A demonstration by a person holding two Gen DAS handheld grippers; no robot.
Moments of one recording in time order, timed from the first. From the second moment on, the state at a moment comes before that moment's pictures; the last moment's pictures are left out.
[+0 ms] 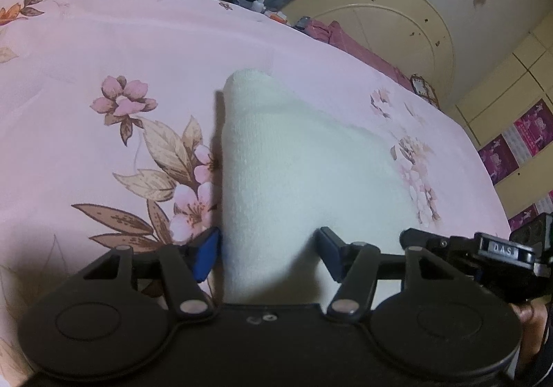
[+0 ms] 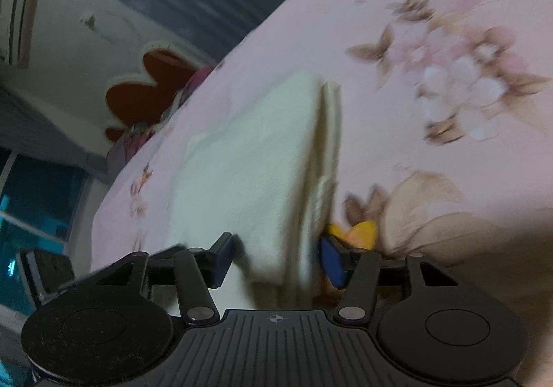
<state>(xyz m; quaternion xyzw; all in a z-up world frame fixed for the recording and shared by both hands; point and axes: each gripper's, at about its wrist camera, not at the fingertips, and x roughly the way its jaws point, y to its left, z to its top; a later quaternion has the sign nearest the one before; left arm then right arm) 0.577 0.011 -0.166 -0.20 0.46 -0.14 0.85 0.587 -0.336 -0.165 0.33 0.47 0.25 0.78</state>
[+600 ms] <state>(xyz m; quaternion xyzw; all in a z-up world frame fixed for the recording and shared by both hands) 0.571 -0.036 -0.139 -0.04 0.44 -0.12 0.89 0.568 -0.277 -0.140 0.19 0.45 0.23 0.84</state>
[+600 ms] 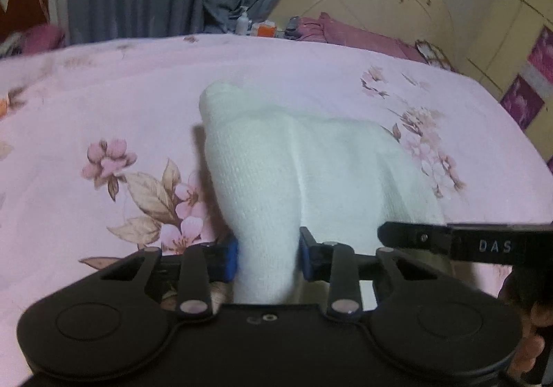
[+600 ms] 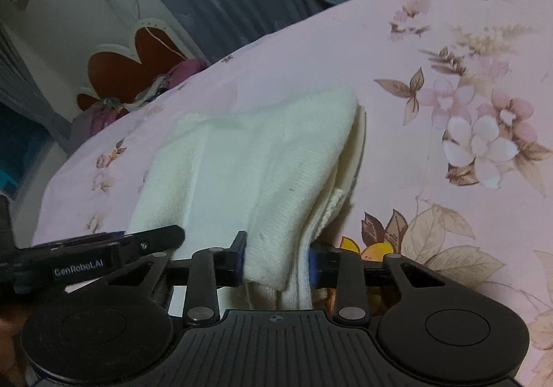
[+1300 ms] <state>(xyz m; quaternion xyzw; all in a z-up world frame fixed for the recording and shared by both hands) 0.526 0.055 -0.092 -0.02 0.40 -0.14 0.91 0.527 -0.173 -0.078 0.14 0.42 0.22 0.87</state>
